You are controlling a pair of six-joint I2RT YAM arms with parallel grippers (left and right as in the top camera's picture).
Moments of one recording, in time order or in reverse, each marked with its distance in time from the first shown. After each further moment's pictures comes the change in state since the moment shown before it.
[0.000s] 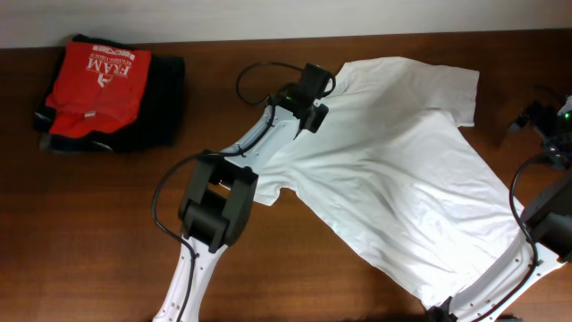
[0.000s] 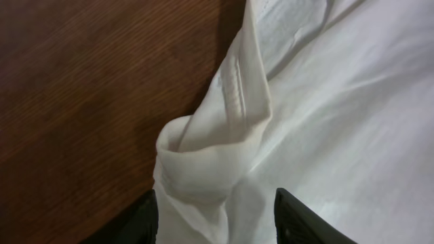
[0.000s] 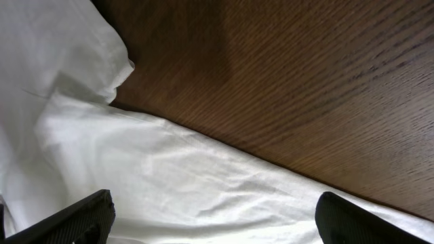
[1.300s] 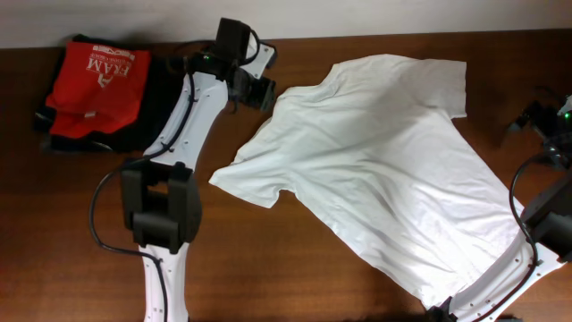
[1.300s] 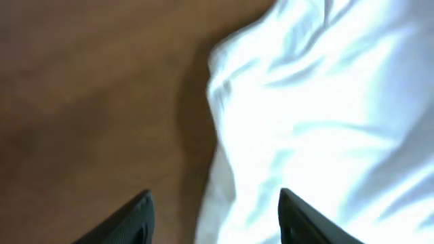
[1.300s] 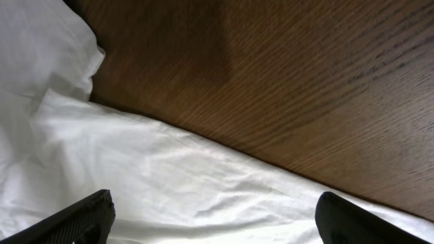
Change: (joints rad) left arm 0.279 -0.170 0.080 -0.392 0.402 0.069; right arm 0.000 0.000 0.000 0.001 0.000 0.000
